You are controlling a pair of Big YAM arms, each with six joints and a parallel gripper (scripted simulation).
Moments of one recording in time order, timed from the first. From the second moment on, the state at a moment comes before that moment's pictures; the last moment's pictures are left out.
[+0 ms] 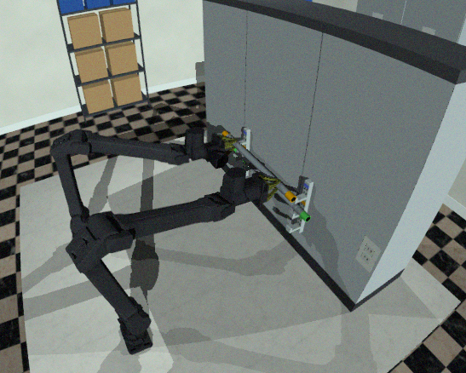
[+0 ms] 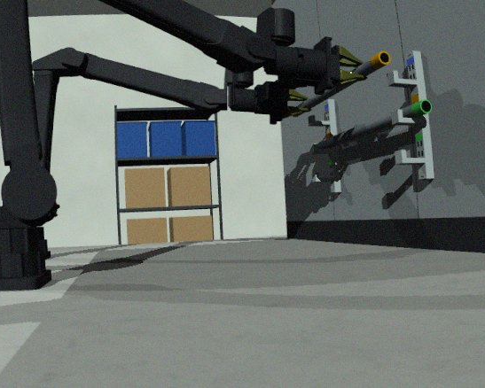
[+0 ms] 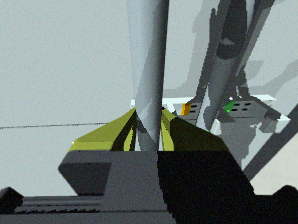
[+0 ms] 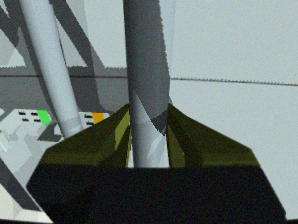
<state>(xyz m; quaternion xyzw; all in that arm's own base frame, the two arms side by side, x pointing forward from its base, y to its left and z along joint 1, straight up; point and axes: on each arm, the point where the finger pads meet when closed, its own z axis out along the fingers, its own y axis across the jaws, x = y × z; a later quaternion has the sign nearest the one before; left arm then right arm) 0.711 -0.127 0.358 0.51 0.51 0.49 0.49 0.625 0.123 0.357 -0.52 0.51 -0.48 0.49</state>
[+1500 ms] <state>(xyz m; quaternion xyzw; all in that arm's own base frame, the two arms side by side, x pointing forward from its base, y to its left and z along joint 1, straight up) 0.730 -0.128 0.358 0.51 0.51 0.49 0.49 0.646 0.122 0.357 -0.52 0.51 -0.48 0.49</state>
